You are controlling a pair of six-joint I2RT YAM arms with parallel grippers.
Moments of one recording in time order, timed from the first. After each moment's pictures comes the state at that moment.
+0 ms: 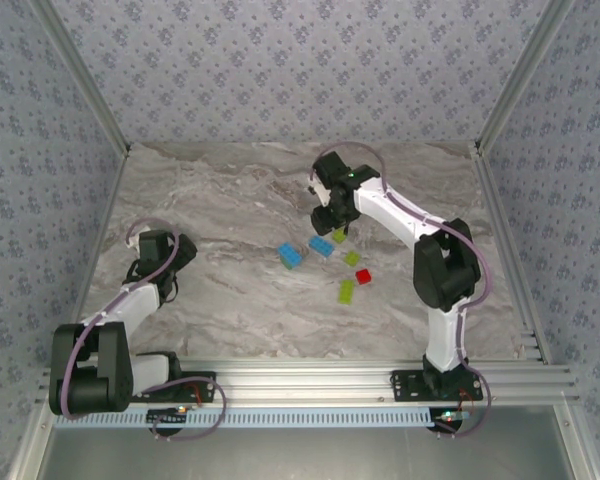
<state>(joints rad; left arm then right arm) 0.01 1.21 0.44 0.02 -0.17 -0.63 0.56 1.96 1.66 -0.94 0.01 -0.03</state>
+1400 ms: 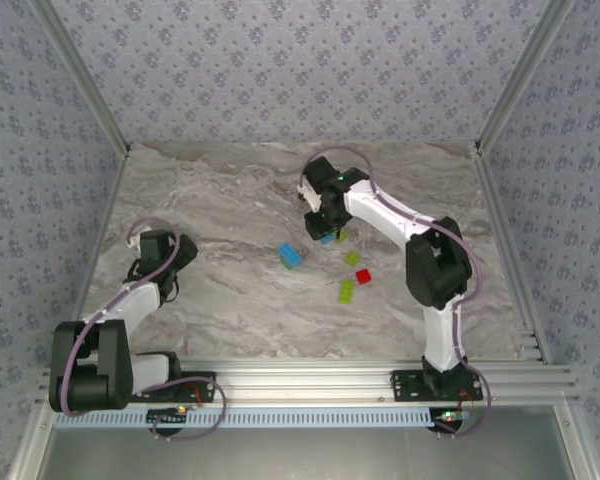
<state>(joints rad) 0.01 1.22 0.45 0.02 -0.17 -0.63 0.61 1.98 1.71 -0.98 -0.04 0.01</state>
